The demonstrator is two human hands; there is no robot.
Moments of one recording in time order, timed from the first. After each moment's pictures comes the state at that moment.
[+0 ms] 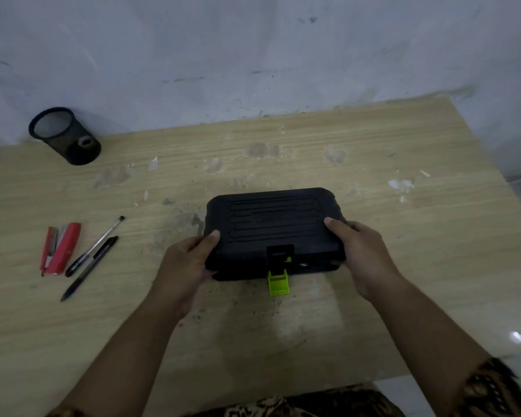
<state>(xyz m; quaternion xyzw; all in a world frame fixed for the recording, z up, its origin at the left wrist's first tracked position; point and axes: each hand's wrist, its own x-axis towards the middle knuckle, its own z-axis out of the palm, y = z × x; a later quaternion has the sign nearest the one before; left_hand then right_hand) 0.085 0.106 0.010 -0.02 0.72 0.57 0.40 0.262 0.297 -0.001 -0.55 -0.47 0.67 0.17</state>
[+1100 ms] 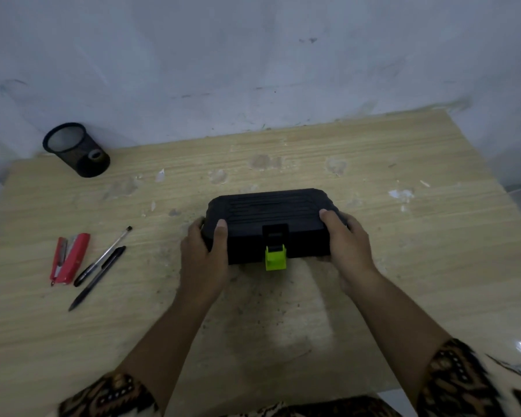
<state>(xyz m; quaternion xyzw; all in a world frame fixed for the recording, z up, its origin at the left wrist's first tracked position) 0.086 0.125 -0.005 0.14 0.84 0.47 0.21 0.230 0.292 -0.001 -0.57 -0.49 0.62 0.22</state>
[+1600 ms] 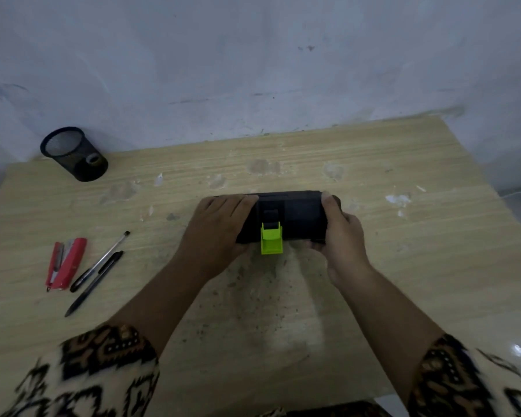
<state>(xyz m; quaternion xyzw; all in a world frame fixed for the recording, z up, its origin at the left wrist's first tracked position) 0.044 0.158 0.018 0.61 0.79 0.07 -0.04 0.207 0.291 0.022 -0.58 -0.41 0.66 0.25</state>
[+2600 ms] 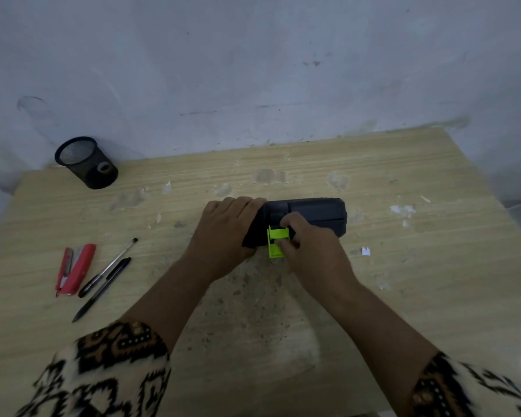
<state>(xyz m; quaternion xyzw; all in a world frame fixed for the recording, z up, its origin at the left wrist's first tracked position) 0.034 0.165 0.016 0.61 0.79 0.09 -0.04 0.200 0.259 0.044 -0.33 -0.90 0.26 0.10</state>
